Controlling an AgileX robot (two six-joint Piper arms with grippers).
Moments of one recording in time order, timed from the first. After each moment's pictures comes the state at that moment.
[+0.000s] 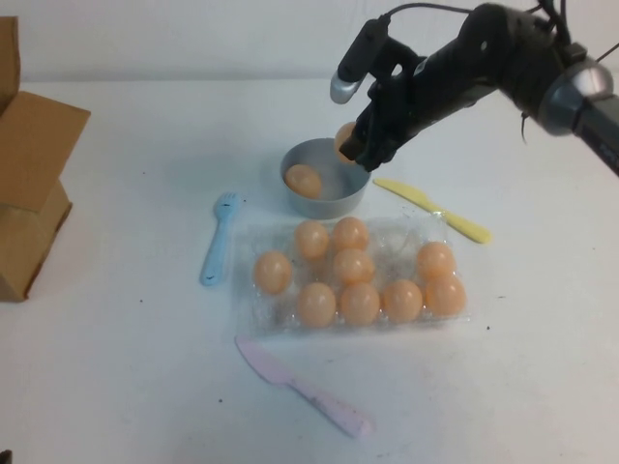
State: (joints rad) right arm 0.38 2.32 -2.25 0.40 0.89 -0.90; left arm -0.13 -0.02 0.02 -0.02 0.37 0.21
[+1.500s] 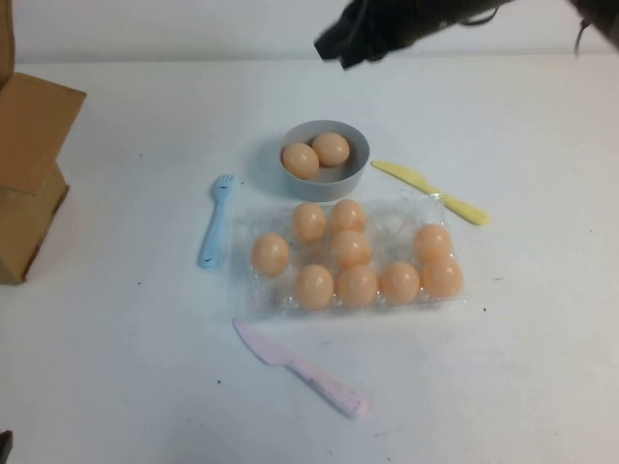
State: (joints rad) right arm 0.38 2.12 -2.25 0.62 1.01 -0.72; left arm -0.13 -0.02 0.02 -0.02 0.37 0.21
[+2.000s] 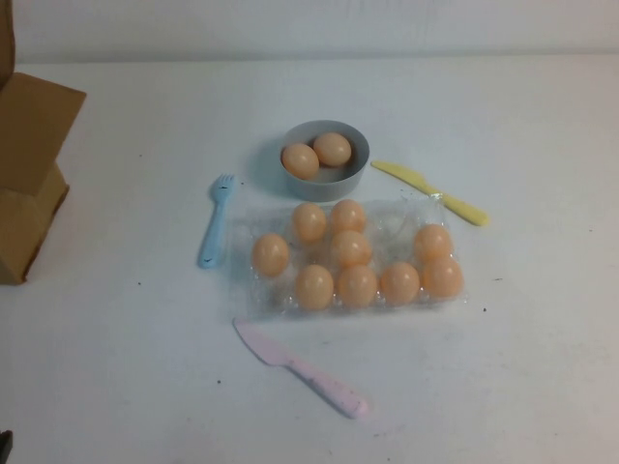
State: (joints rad) right arm 0.42 1.69 -1.95 0.70 0.94 -0.77; left arm -0.13 -0.02 0.02 -0.02 0.37 0.21
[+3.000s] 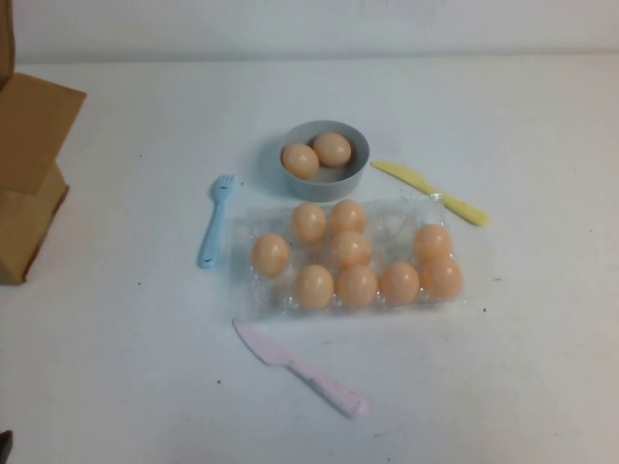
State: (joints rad) right arm 0.45 0.48 -0.31 0.51 -0.03 -0.68; left arm -0.13 -0.02 0.02 -0.02 0.37 0.21
